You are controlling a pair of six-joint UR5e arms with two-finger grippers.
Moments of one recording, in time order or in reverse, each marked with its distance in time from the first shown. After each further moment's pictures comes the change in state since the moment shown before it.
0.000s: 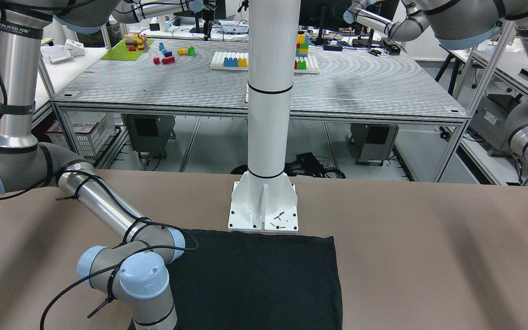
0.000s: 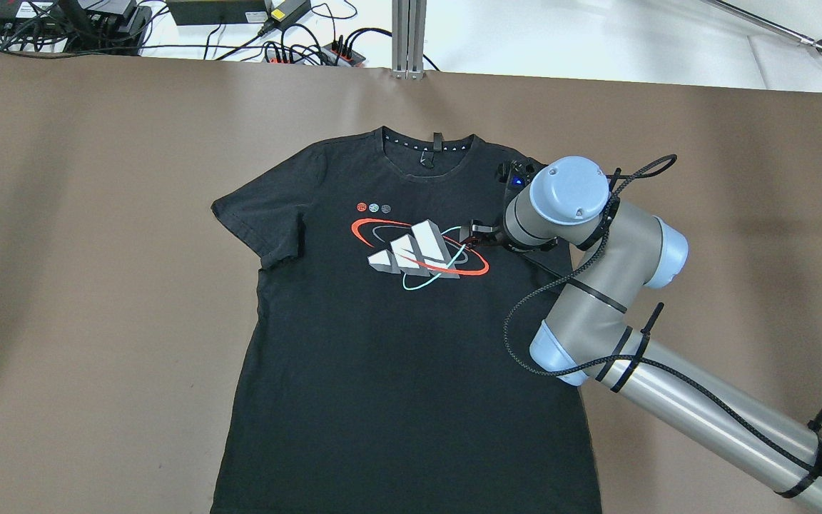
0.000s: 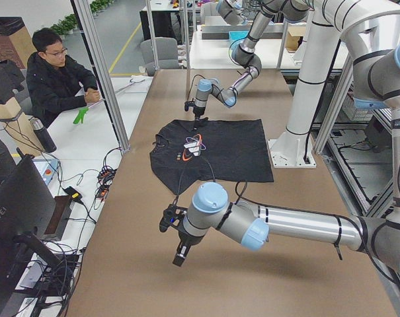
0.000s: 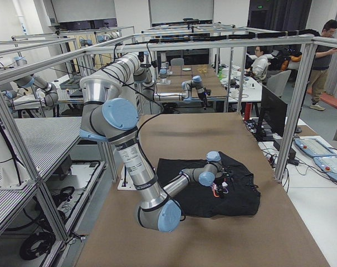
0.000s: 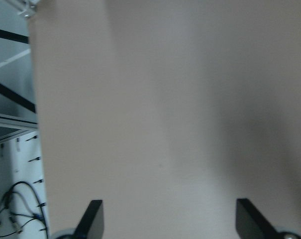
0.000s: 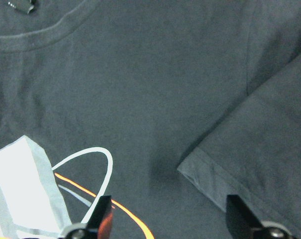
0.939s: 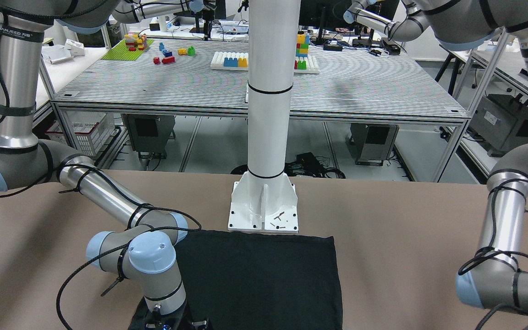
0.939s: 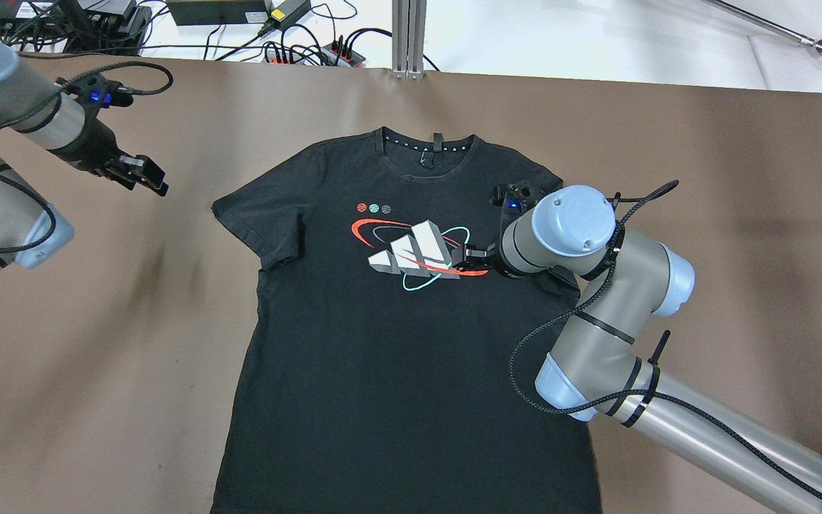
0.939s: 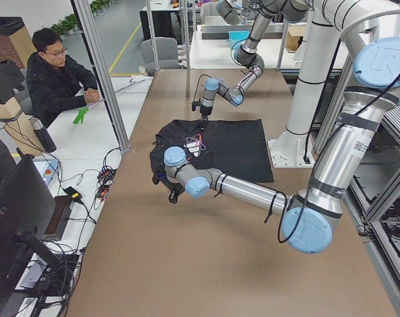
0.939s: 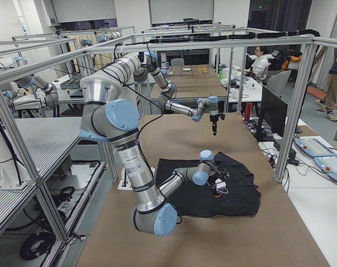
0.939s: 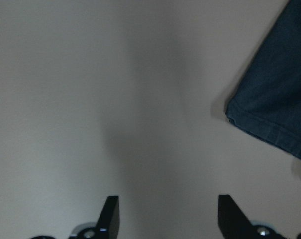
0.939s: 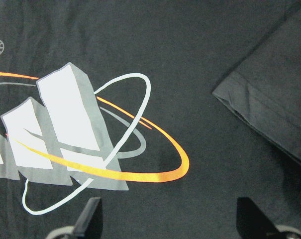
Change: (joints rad) left arm 0.440 -0.424 0.304 -0.074 0.001 -0.469; right arm -0.049 -0.057 0.108 0.002 -0.005 0.030
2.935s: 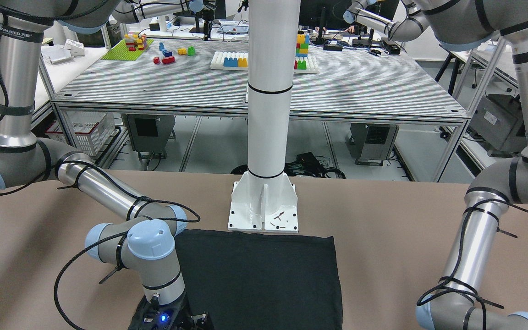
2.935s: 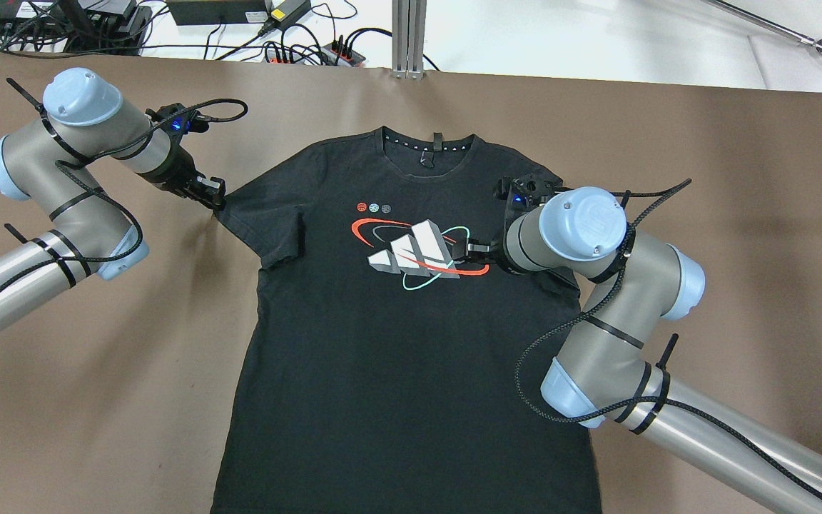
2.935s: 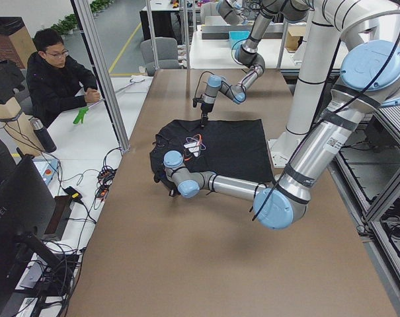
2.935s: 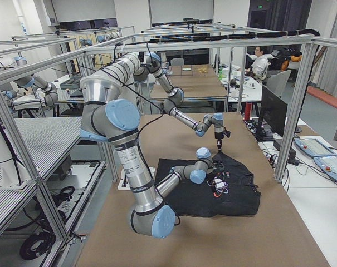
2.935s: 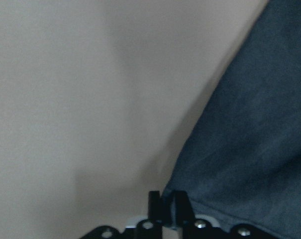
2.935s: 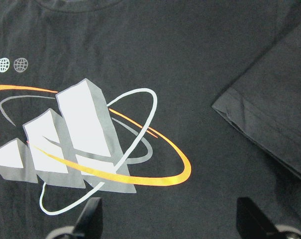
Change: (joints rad) left arm 0.120 -0.162 0.281 -0.231 0.059 -0.145; right arm -0.002 -0.022 0.061 0.000 -0.051 0.004
